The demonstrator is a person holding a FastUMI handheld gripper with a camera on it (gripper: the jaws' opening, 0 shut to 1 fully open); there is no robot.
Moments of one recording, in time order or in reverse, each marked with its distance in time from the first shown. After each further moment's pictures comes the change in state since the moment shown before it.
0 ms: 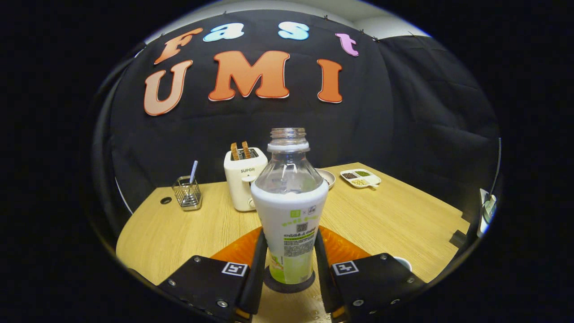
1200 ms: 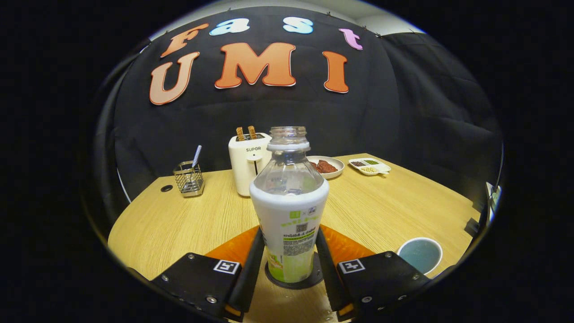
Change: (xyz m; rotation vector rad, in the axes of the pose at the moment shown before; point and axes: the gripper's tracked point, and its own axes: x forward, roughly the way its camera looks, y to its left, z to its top) arm 0.009 0.010 -0.042 0.047 -0.003 0.034
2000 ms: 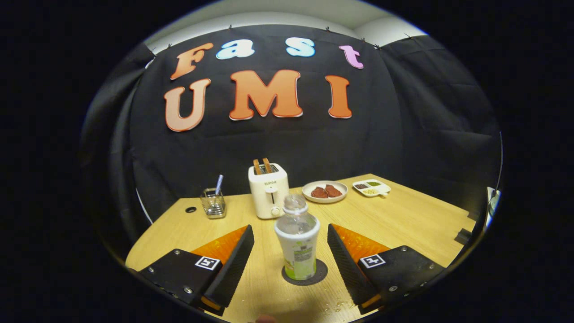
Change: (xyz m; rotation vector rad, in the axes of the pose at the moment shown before) arm -0.093 0.024 0.086 0.005 -0.158 0.101
